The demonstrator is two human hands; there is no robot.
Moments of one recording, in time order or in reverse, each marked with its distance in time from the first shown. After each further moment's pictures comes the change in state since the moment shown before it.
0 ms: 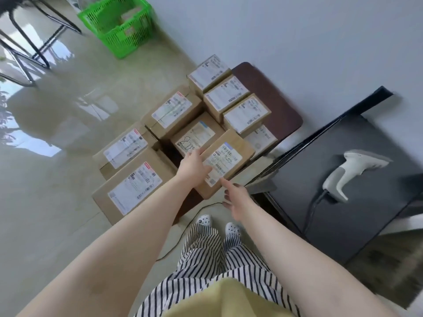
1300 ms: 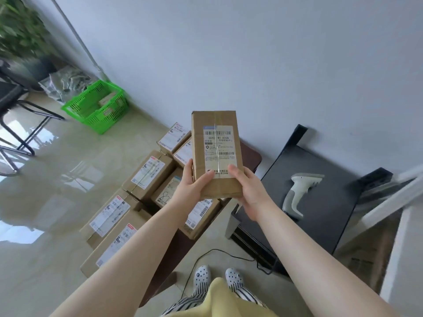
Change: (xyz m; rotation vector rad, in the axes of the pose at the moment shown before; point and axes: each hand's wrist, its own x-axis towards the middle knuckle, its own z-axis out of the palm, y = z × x) left_hand -0.083 0.121 -0.044 -0.747 -0.155 0.269; right_hand -0.143 -0.133 -0.072 0.213 -0.146 -0.602
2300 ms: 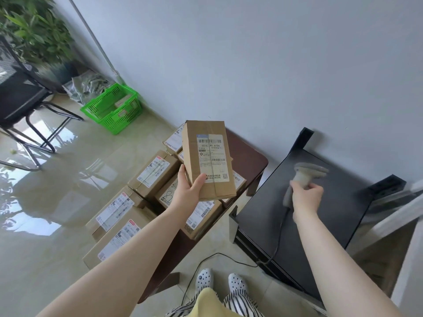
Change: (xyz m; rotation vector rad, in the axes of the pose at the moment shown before) left_hand 0.007 -0.021 0.012 0.111 0.225 -0.032; right_hand 0.031 0.012 -0.130 -0.141 0.753 -0.018
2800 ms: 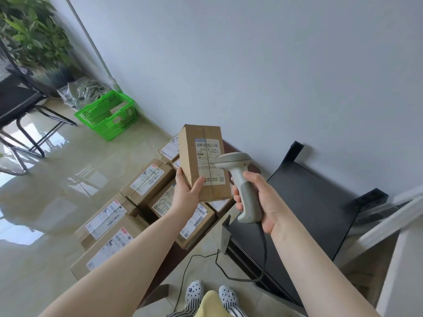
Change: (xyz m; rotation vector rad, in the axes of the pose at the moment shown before) left_hand 0.003 0.014 0.013 0.004 0.061 0.054; right_hand -0.113 -0.074 0.015 0.205 -0.932 0.213
